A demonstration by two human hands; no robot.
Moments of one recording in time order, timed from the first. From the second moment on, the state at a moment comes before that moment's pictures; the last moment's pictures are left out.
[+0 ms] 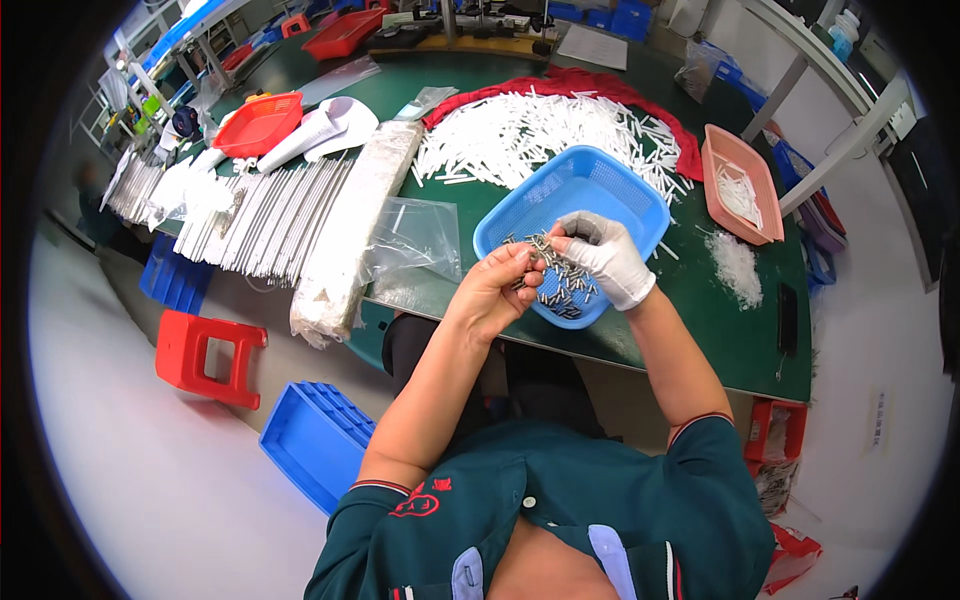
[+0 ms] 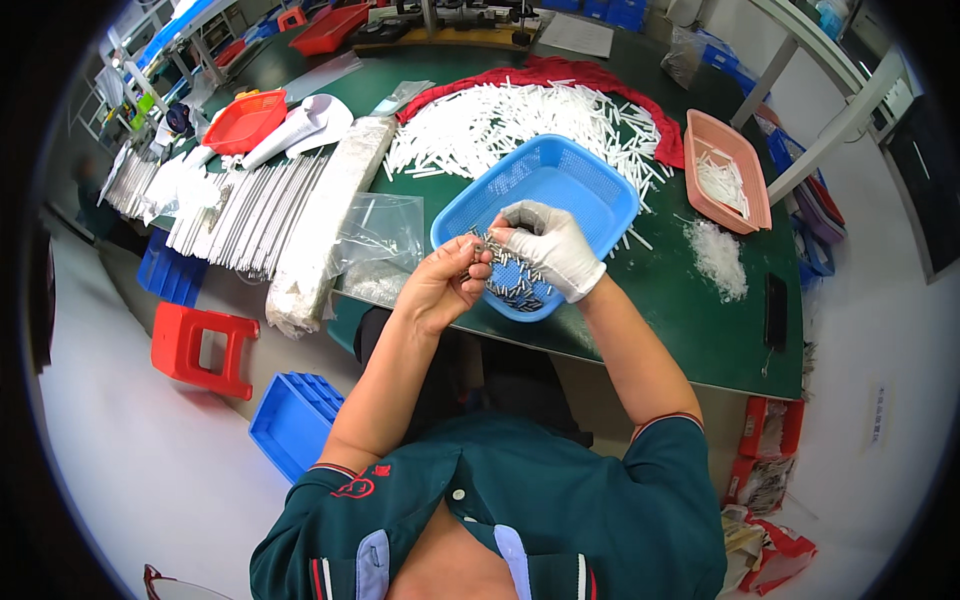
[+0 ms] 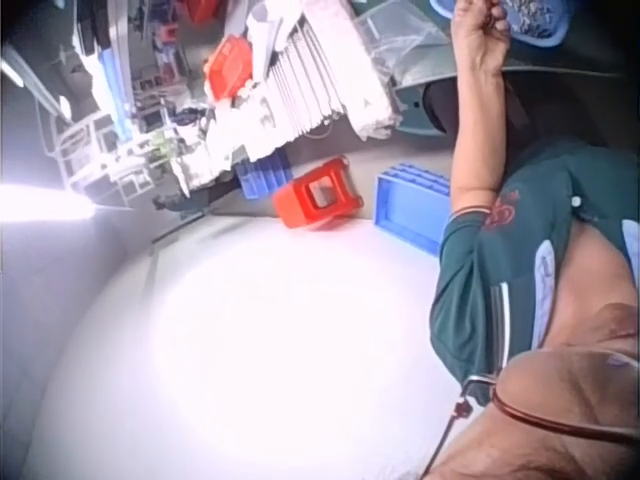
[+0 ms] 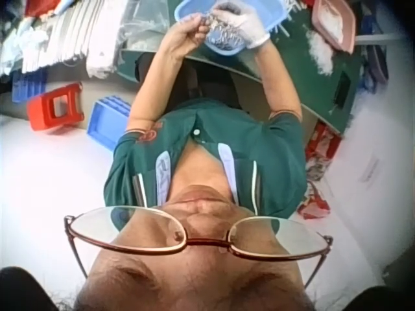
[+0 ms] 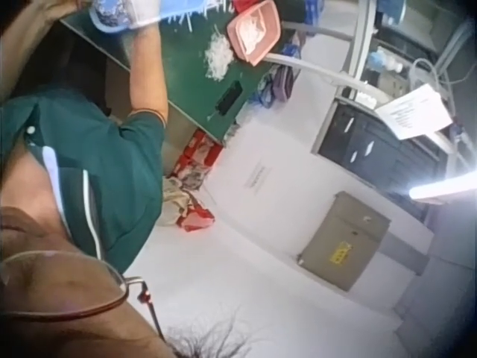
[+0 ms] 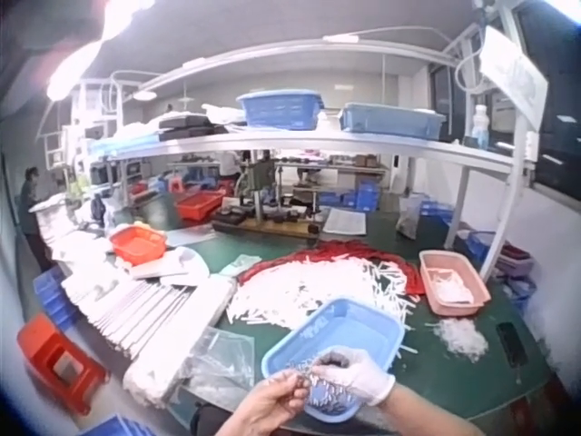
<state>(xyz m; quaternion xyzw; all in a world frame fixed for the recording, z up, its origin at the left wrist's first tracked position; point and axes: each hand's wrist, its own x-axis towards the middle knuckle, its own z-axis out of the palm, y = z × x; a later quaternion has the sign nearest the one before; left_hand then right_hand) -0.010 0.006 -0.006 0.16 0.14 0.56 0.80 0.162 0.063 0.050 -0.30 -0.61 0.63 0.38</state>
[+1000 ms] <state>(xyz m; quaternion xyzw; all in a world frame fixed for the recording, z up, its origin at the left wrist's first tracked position) -0.003 0.009 0.013 0.17 0.15 0.56 0.80 0.157 0.063 0.064 -0.27 -0.82 0.36 0.36</state>
